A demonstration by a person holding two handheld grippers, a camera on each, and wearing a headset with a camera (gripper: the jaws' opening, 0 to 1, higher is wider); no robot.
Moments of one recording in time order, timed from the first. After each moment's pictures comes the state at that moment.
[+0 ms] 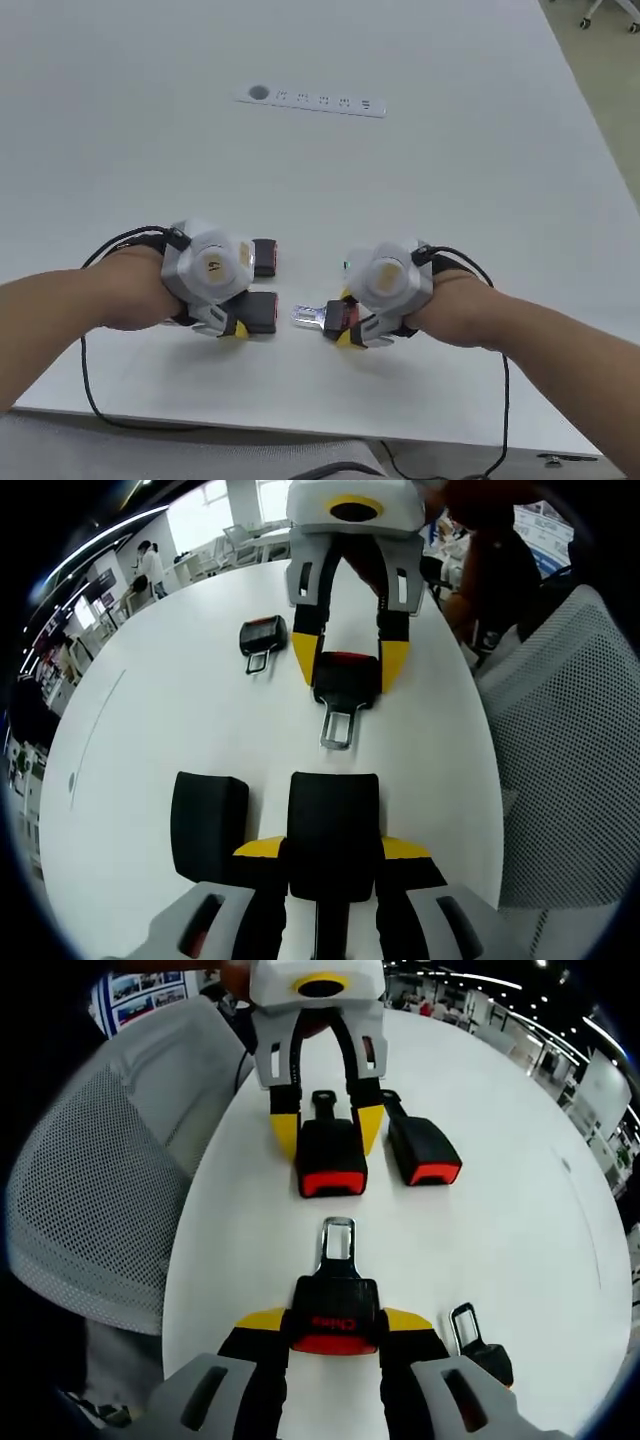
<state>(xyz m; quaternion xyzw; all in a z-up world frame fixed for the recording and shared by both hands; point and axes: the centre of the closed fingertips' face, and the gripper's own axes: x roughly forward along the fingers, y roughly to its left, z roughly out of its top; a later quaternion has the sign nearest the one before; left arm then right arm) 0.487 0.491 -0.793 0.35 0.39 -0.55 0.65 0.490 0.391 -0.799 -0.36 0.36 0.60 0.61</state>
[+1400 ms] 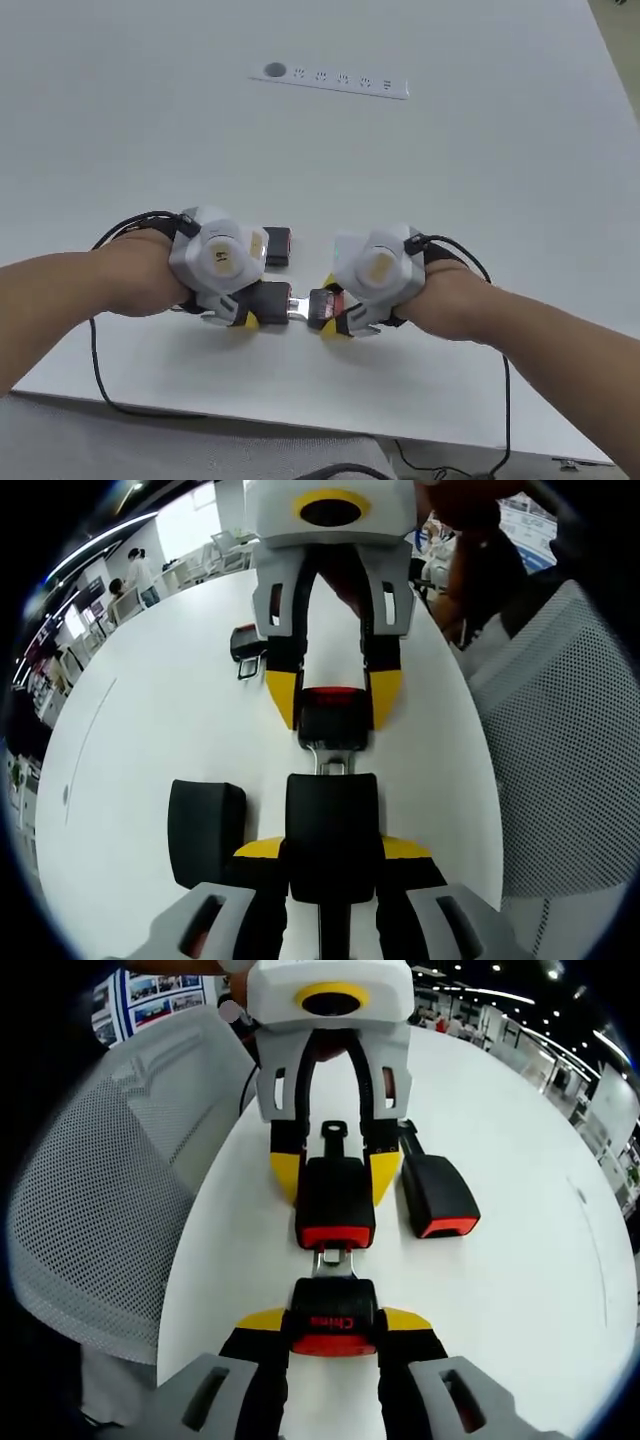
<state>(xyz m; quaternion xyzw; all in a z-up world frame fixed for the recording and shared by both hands) 0.488 0.488 -0.790 0.34 0.38 -0.58 0.64 0.493 0.427 -0.796 -0.35 0.33 0.64 0.60</state>
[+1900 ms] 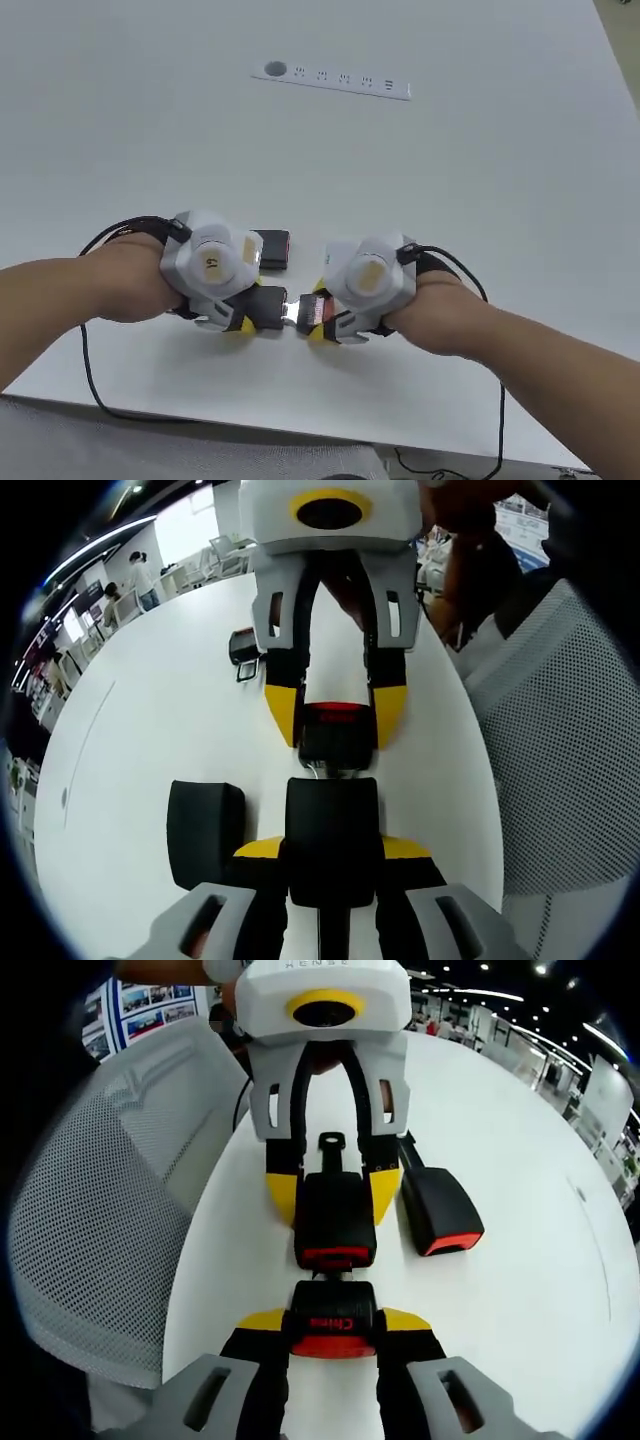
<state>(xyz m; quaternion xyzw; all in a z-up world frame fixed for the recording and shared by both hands) 0.492 0.491 -0.796 0.34 0.37 -0.59 0.63 0.488 0.447 -0.795 -0.32 0.33 0.63 0.62</state>
